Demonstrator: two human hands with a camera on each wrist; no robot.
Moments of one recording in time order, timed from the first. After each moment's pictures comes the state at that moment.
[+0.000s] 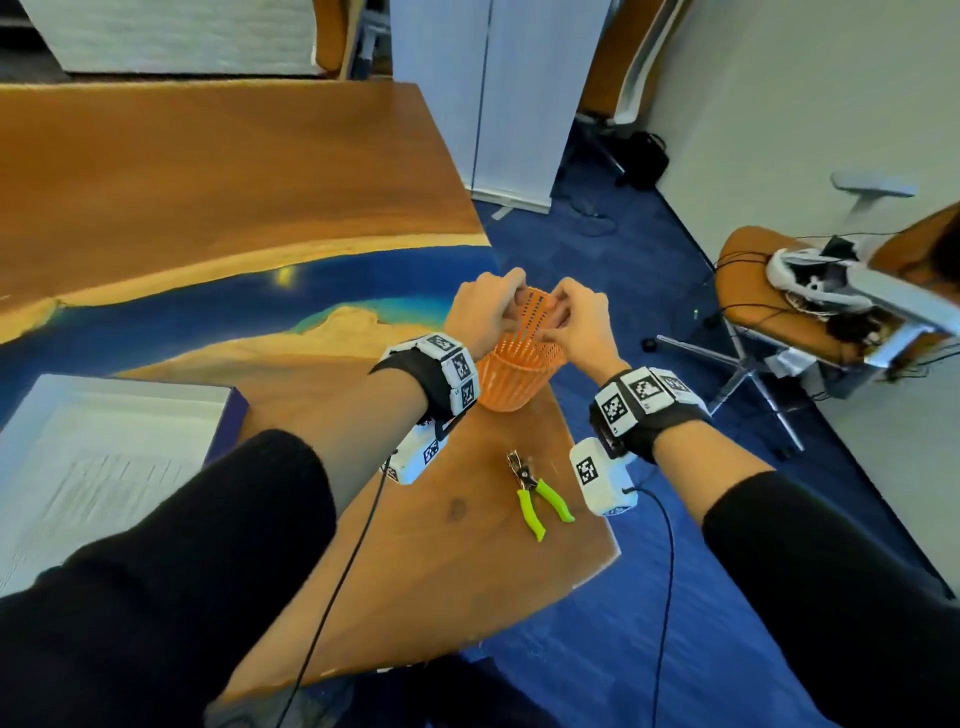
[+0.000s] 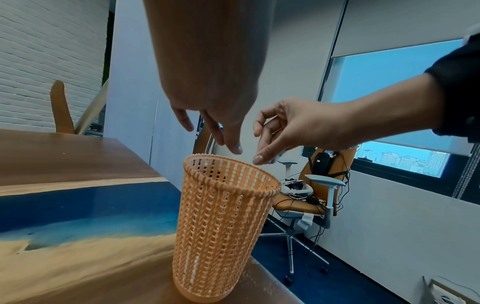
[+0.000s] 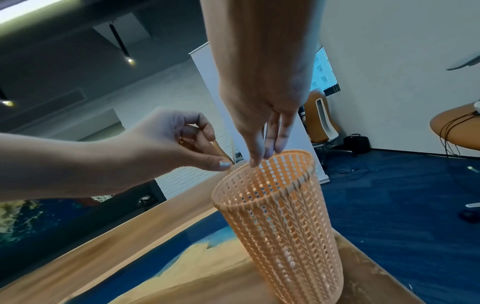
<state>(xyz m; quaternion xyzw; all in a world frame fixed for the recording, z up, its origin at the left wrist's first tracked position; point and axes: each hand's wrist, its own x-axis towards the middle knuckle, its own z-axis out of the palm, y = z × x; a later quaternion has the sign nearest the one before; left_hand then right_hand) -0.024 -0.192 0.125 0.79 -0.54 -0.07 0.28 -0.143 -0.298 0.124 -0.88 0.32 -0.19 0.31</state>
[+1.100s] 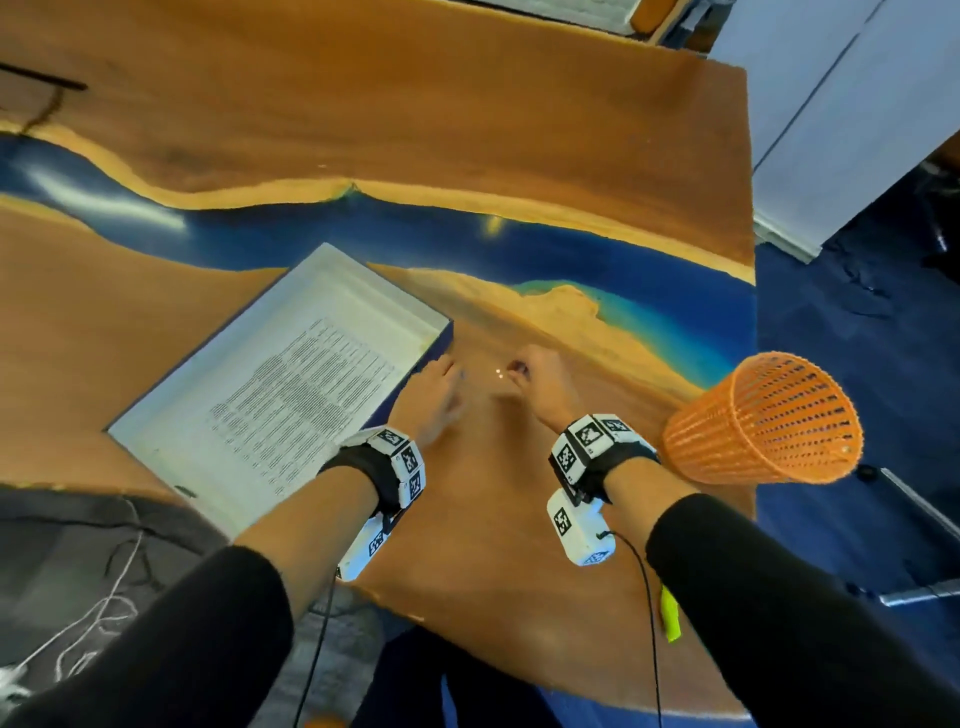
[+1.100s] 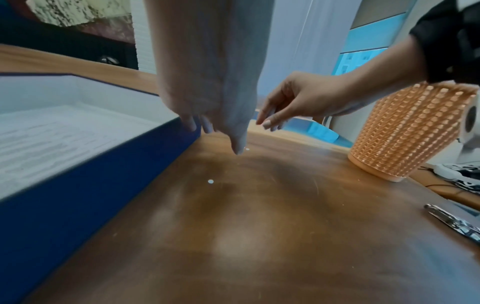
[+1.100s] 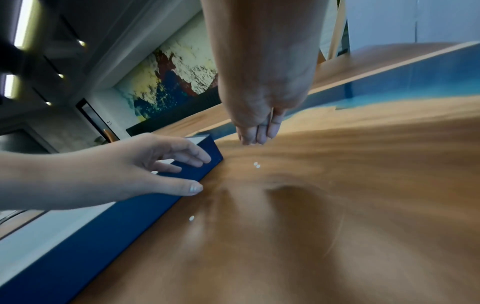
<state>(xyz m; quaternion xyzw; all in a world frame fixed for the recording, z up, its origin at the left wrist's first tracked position) 0.036 0.080 -0.017 0.94 -0.25 -0.13 0.16 0.023 -0.099 0.011 -0.95 0.05 0.09 0.29</state>
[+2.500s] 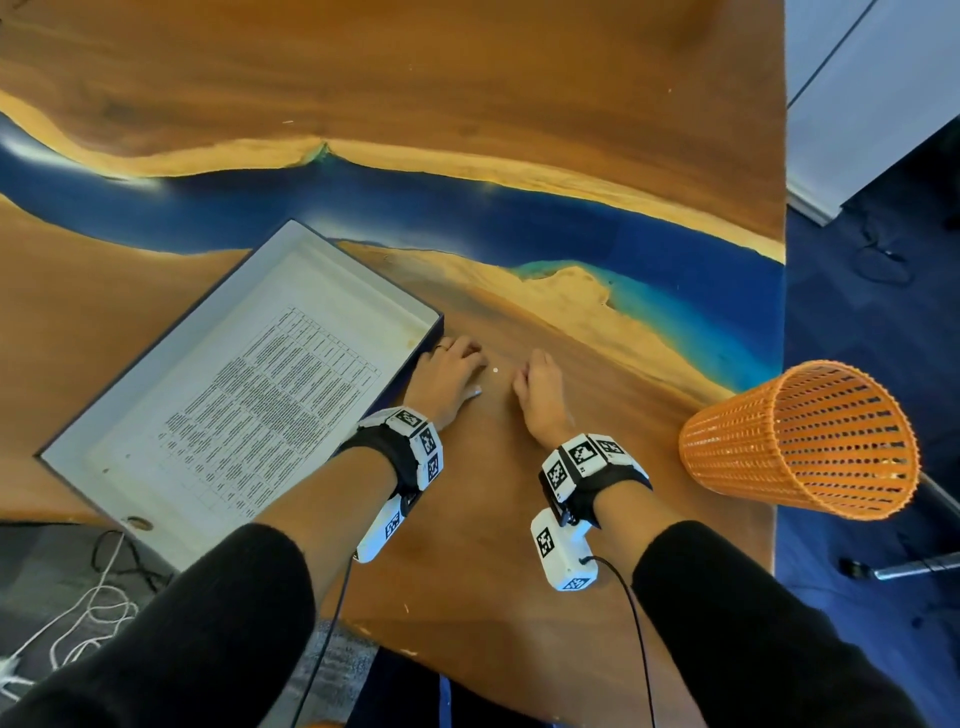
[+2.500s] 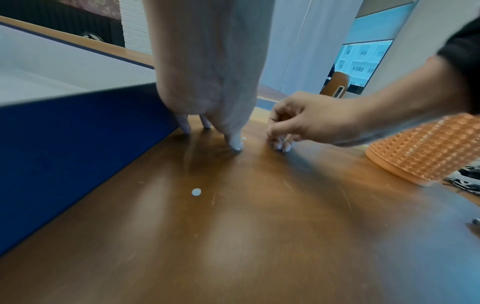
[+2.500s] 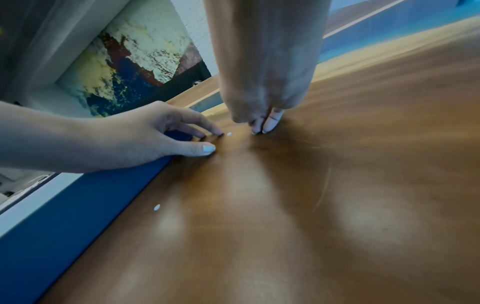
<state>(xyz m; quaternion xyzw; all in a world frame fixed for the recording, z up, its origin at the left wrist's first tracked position) 0.079 0.043 -0.048 0.95 -0.27 -0.14 0.12 0.037 -0.100 -0.053 -0.93 0.15 0.08 0.33</state>
